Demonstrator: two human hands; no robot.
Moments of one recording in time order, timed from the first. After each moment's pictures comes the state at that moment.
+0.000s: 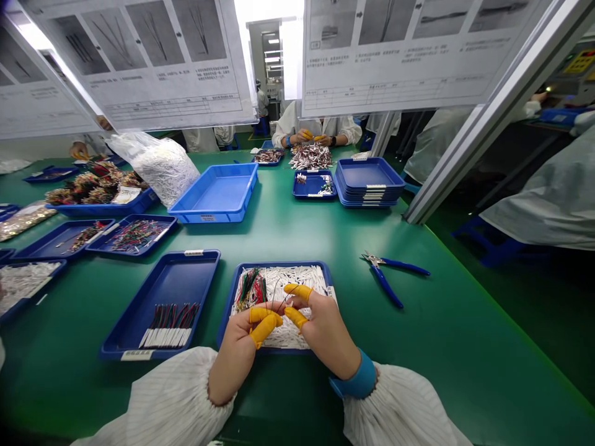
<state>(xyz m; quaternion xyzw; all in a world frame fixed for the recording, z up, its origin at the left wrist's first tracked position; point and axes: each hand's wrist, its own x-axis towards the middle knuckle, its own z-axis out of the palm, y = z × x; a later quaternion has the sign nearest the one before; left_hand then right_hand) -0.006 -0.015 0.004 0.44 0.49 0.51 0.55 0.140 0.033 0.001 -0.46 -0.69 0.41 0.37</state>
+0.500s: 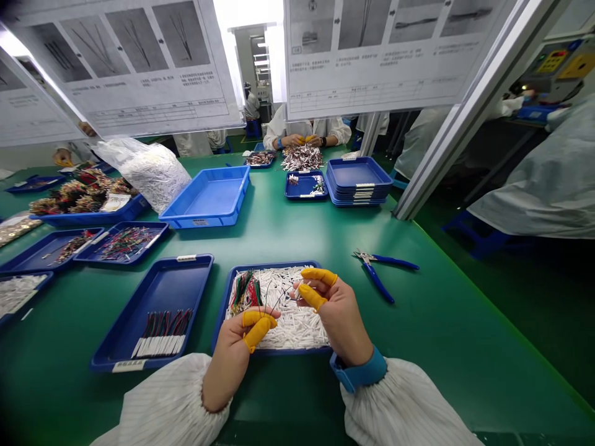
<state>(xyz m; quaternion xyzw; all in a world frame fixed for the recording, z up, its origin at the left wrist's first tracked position) -0.006 -0.012 0.001 0.46 0.51 0.52 0.51 0.152 0.039 0.014 -0.45 -0.39 0.61 0.53</state>
